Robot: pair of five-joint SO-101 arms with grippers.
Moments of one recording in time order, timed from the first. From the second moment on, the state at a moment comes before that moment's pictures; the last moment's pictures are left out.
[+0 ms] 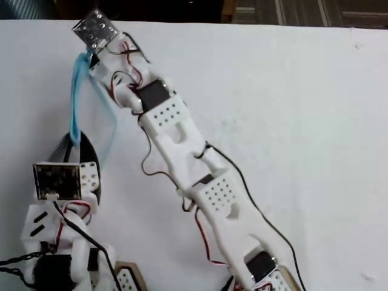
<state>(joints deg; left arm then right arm) -8.0 -101.2 68.7 54.9 -3.7 -41.8 57.5 -83.4 56.2 15.9</state>
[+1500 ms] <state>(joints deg) -6.8 -100.6 68.7 53.3 -5.4 -35.8 56.9 -93.5 87.9 19.6</state>
